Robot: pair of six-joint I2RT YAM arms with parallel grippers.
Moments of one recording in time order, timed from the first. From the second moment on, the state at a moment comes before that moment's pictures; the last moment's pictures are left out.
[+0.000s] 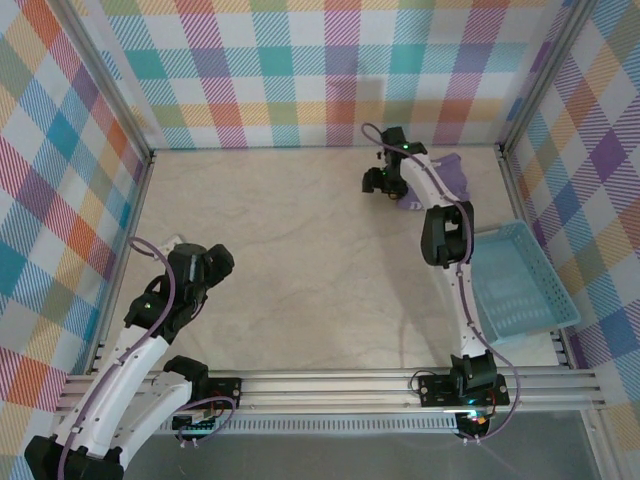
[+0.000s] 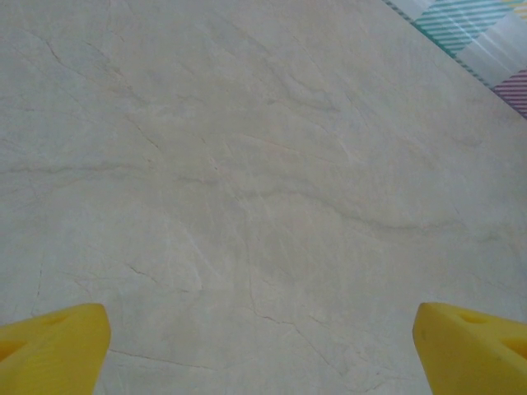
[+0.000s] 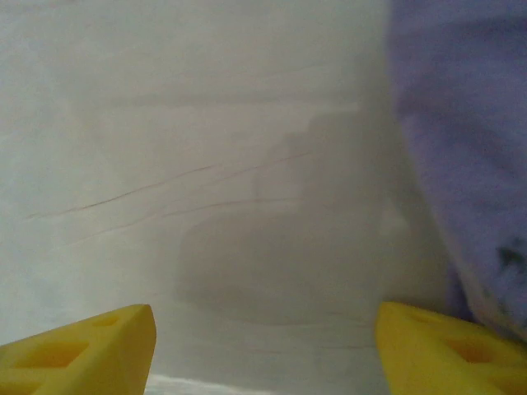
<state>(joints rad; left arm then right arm) -0.32 0.71 0.67 -0.69 -0.34 -0.82 0.22 2.63 2.48 -1.03 -0.09 0.25</state>
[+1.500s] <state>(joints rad) -0.25 1.41 0.44 0.44 -0.45 -0.09 0.07 1.36 0.46 0.32 0.01 0.08</state>
